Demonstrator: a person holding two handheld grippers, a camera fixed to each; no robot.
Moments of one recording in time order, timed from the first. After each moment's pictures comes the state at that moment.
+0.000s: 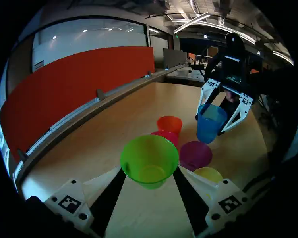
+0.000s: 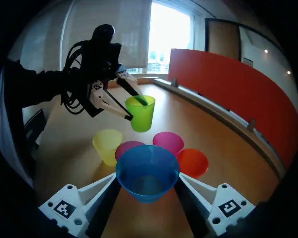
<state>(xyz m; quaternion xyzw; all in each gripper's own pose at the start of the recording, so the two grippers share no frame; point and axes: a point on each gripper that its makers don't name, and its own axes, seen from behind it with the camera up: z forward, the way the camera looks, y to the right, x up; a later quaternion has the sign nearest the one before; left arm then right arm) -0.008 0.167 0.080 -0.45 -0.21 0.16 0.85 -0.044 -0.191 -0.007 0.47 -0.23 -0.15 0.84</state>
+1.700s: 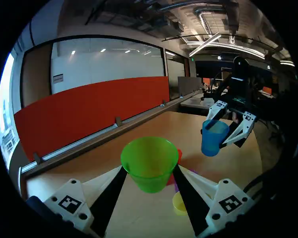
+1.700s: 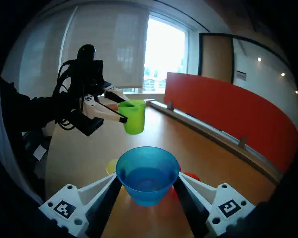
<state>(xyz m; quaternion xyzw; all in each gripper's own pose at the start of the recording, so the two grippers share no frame) 0.089 0.145 0.049 -0.39 -0.12 0.10 0.91 0.041 -0.207 -0.030 0.46 -0.16 -0.12 0.86</state>
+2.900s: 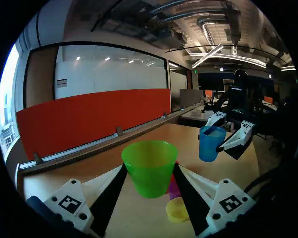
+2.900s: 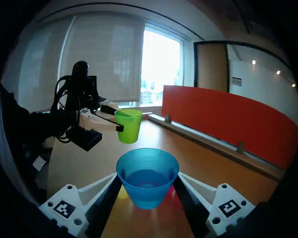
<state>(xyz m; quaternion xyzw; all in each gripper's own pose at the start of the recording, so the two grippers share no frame) 0.110 0.147 0.037 -0.39 -0.08 0.07 0.92 0.067 -0.215 -0.032 0.46 -0.12 -0.07 0.88</state>
